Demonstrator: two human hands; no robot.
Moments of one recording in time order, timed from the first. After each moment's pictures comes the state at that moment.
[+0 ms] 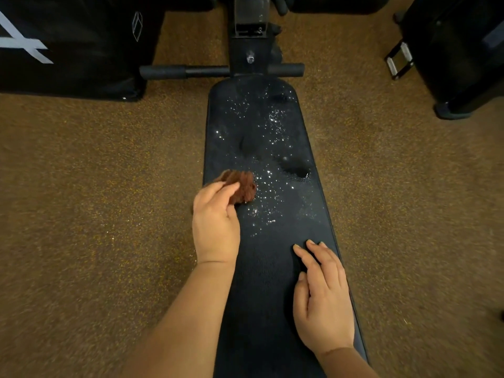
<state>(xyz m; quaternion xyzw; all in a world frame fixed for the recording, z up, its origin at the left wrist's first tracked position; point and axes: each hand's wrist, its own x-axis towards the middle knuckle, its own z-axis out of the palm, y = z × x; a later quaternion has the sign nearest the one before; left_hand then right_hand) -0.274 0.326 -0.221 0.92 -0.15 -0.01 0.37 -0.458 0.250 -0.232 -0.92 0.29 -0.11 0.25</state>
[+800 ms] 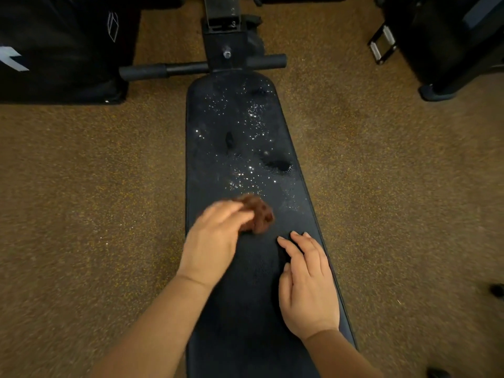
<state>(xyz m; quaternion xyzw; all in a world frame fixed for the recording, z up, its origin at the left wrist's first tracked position) -0.288 0.342 -0.221 0.86 -0.43 -0.03 0.28 -0.457 0.250 -0.229 -0.92 0.29 -0.09 0.24</state>
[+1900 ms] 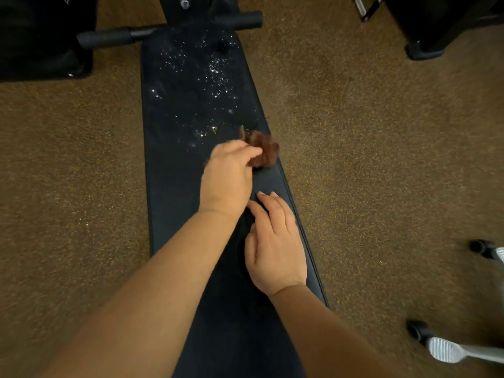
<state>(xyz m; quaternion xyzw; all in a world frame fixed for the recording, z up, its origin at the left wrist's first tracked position) -0.321 0.256 -0.208 0.89 -0.35 -0.09 0.29 -0.460 0.250 -0.232 -0.92 0.29 -0.09 0.24</state>
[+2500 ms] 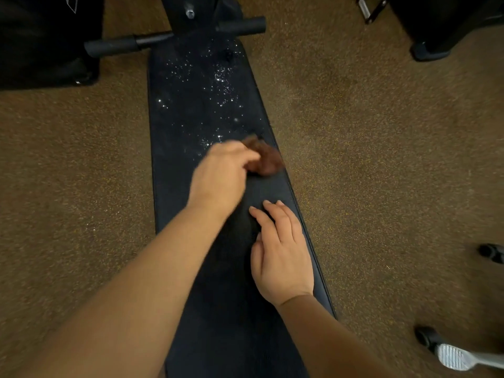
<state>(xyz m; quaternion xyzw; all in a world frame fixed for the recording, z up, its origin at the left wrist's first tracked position) -0.288 0.263 -0.204 0.87 -0.41 -0.10 0.27 -0.458 0.250 -0.230 -0.92 0.29 -0.09 0.24</state>
